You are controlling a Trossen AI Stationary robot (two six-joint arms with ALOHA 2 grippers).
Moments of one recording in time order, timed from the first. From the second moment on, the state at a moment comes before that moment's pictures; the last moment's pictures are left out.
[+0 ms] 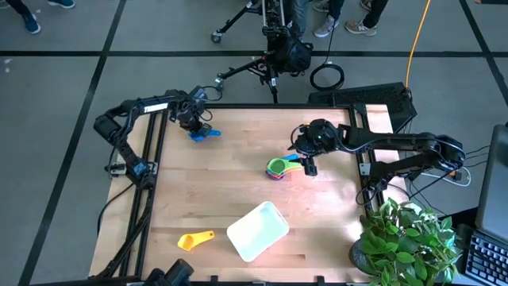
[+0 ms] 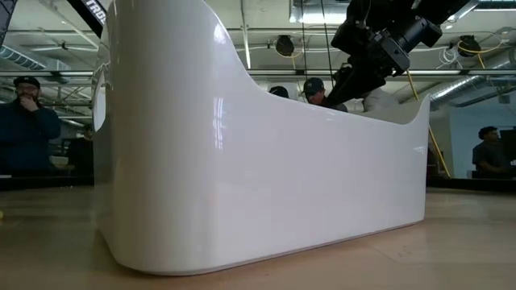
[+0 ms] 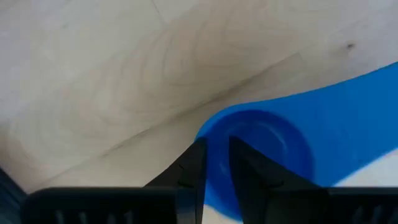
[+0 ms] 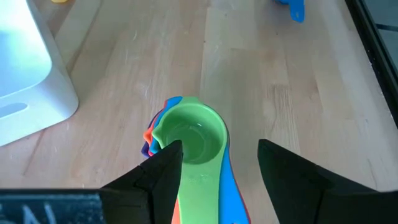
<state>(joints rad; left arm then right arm) 0.91 1.69 1.01 -0.82 0.02 -0.17 -0.29 1.18 0.74 -0.29 -0.21 -0.30</state>
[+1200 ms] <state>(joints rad) 0.91 1.60 1.01 -0.76 -0.05 -0.03 -0.29 1.18 0.74 -0.28 -0.21 -0.30</state>
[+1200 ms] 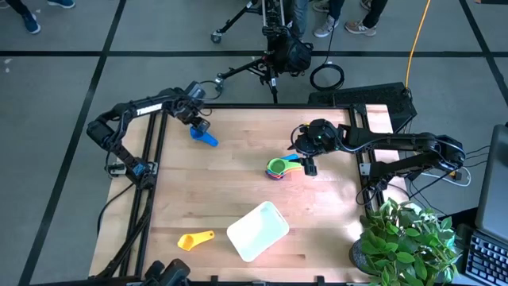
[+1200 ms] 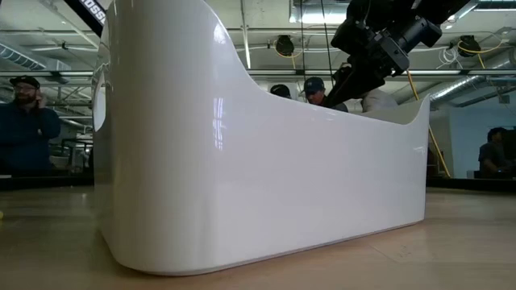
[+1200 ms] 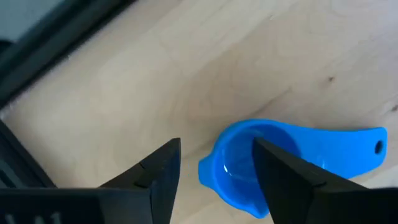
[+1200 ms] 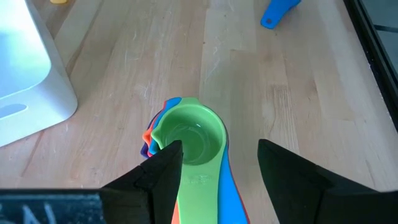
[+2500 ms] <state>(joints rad) 0.90 1.69 1.01 -0.82 0.06 0.04 -0.29 1.18 0.74 -0.28 -0.18 -0.30</state>
